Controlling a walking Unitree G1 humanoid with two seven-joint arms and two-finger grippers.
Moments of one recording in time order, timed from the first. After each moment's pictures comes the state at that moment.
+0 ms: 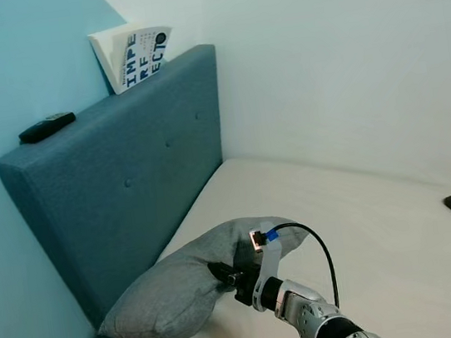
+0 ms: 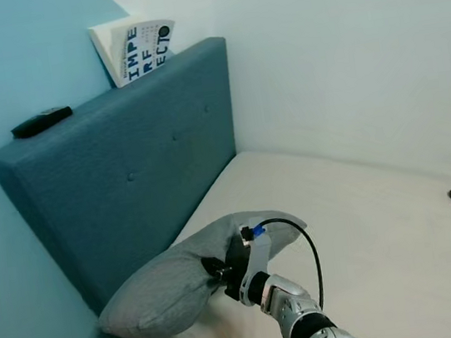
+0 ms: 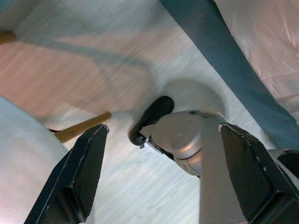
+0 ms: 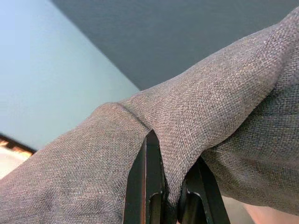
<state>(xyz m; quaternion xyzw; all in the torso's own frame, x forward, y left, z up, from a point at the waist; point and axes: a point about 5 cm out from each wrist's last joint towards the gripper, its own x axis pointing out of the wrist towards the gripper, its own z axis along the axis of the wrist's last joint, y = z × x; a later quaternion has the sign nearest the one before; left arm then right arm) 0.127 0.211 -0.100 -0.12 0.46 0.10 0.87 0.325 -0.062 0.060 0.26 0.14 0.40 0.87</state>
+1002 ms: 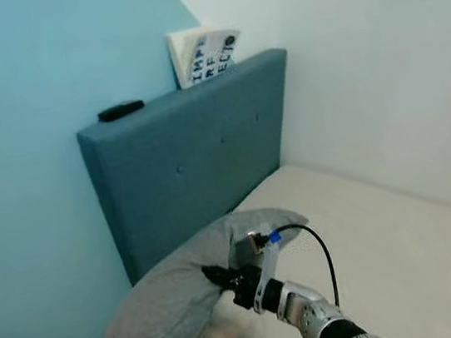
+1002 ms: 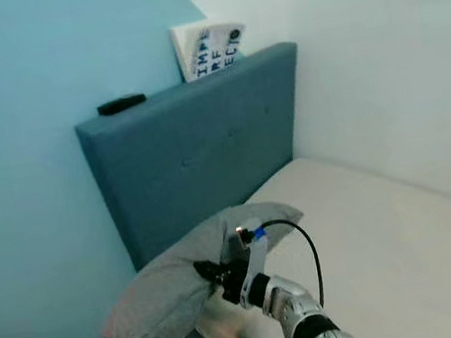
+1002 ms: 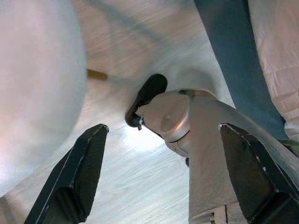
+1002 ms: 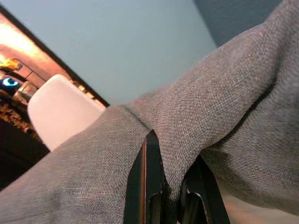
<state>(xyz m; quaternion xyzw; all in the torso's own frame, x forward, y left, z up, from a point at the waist) 0.117 0.209 -0.104 -0.13 0.48 0.11 0.86 0.318 -0.056 0.060 0.27 0.14 0.44 0.85</state>
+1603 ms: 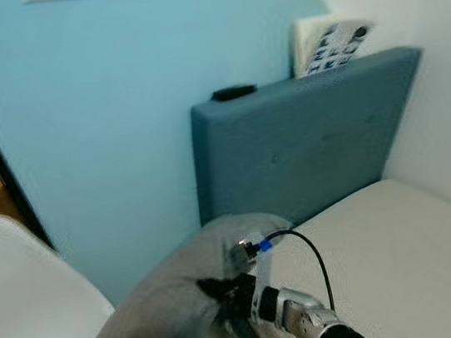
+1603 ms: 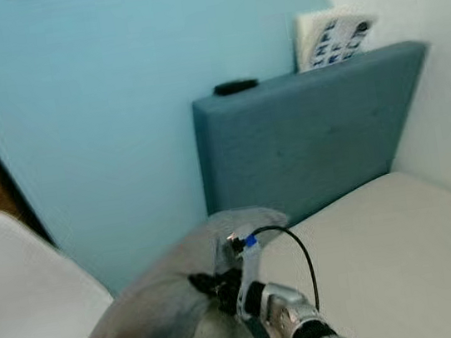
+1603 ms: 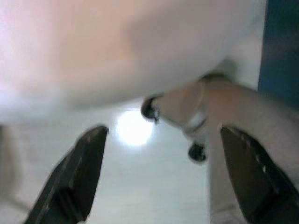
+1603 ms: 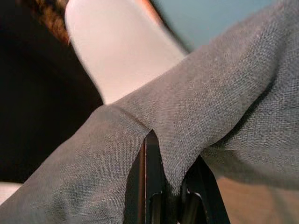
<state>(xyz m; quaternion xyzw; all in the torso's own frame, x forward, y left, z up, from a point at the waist) 0.111 0.214 -0.105 -0.12 0.49 0.12 0.86 0.302 -0.055 0.039 0.23 0.19 0.45 0.84</state>
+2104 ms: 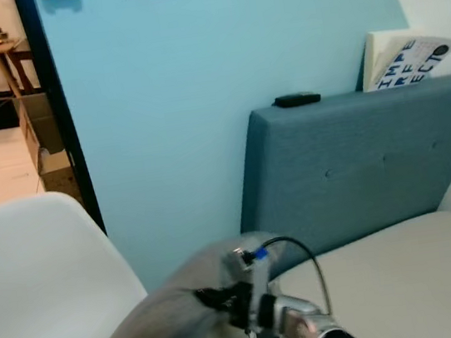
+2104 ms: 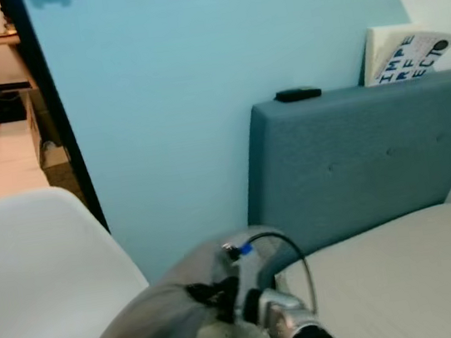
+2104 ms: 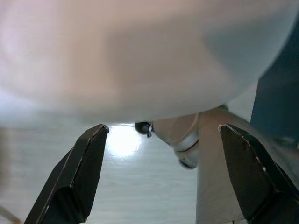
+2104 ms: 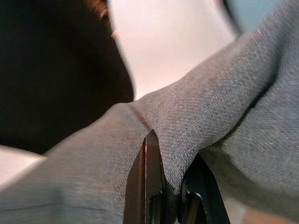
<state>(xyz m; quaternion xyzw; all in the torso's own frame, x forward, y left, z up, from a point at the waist) 0.129 0.209 -0.101 -0.13 0.47 0.11 0.87 0.306 -0.053 0.045 0.22 0.18 0.47 0.84</state>
